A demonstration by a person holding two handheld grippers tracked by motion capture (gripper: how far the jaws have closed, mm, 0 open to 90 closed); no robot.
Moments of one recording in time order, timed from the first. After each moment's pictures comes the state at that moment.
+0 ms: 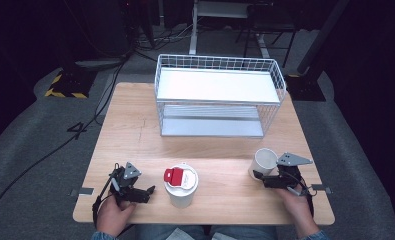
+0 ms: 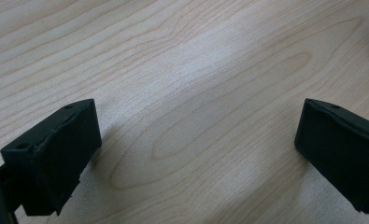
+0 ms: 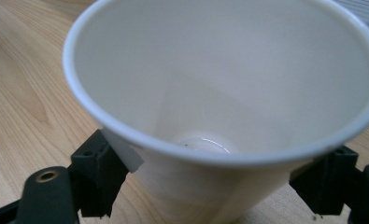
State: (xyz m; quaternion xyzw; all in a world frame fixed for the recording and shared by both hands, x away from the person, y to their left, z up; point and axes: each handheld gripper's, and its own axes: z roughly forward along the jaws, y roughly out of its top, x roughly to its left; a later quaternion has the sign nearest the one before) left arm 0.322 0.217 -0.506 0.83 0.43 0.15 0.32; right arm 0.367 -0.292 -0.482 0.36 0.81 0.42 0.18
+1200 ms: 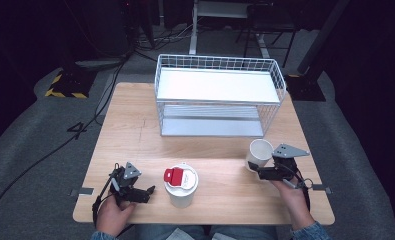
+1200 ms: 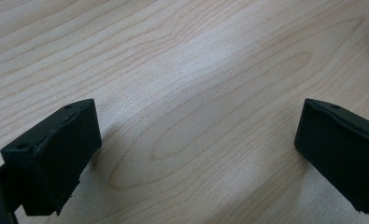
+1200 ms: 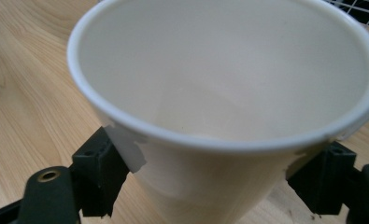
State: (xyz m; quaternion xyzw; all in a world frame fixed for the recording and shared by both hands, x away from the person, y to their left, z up) left arm 0.322 0.217 -0.506 0.83 0.43 0.15 0.32; right arm 0.377 -0.270 -0.450 0.34 0.81 0.44 0.20
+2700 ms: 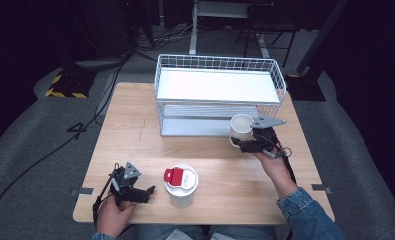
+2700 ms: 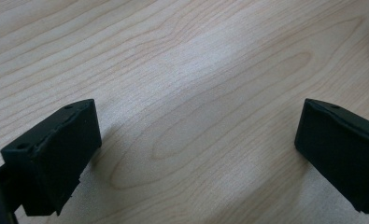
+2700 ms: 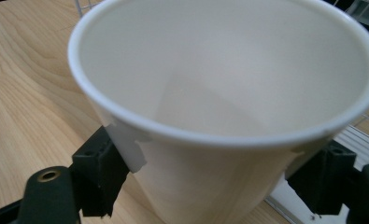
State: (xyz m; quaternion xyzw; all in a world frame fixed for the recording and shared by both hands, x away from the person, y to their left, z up) left arm 0.322 0.217 -0.506 0.83 0.43 0.15 0.32; right arm 0.445 -0.213 -0.410 0.30 0.83 0.42 0.22
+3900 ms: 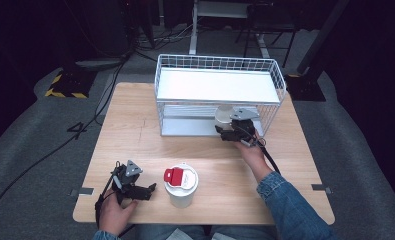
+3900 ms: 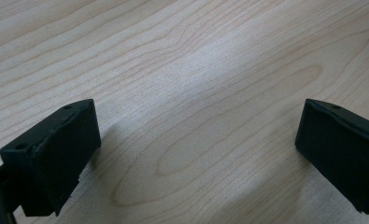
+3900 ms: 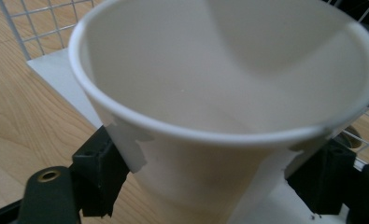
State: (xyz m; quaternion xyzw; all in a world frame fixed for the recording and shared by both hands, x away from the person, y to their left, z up) left arm 0.328 0.213 -0.506 0.82 0.44 0.15 0.32; right arm 0.498 -0.163 -0.447 0.32 0.80 0.43 0.27
